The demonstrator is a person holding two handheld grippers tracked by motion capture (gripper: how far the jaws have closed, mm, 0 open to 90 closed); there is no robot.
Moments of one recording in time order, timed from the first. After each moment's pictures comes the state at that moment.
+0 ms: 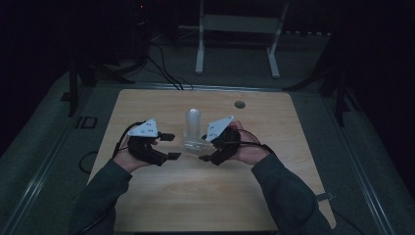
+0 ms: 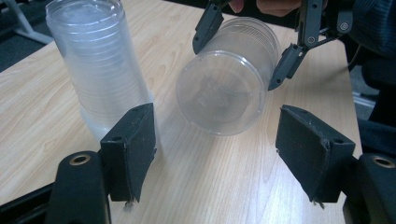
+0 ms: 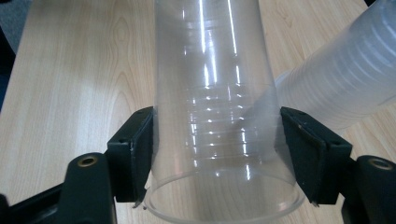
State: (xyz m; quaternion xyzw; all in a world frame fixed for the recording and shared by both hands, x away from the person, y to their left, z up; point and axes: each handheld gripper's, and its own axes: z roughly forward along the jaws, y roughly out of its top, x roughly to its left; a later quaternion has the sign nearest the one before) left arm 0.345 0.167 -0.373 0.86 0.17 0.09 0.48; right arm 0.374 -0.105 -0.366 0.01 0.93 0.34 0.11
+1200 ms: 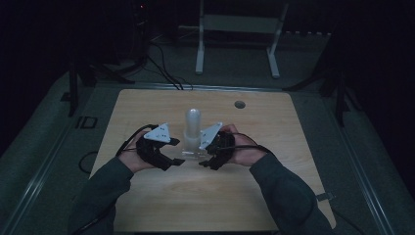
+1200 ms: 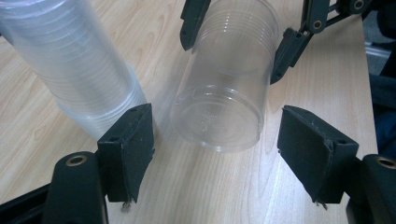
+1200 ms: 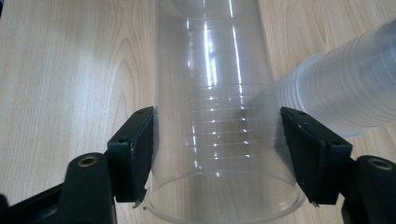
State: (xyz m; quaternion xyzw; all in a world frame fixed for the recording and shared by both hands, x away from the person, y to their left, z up) left arm 0.345 0.144 -0.375 0.90 0.14 0.09 0.40; right arm 0.366 -0.090 -0.374 -0.02 0.95 0.28 0.11
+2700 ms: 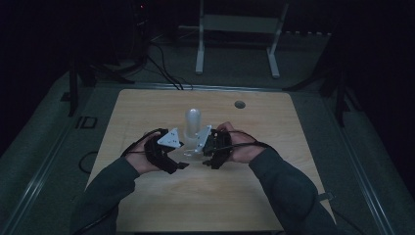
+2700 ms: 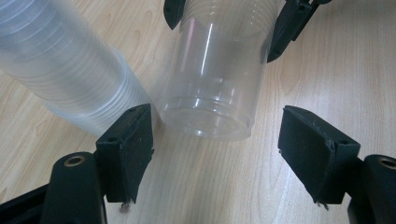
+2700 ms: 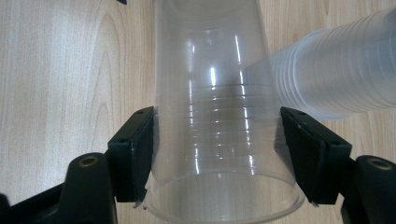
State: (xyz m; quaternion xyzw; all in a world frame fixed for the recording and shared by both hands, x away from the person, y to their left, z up) left arm 0.343 0.122 -0.383 0.92 0.12 0.11 0.35; right arm 0.366 -0.078 -0.370 -0.05 0.97 0.18 0.15
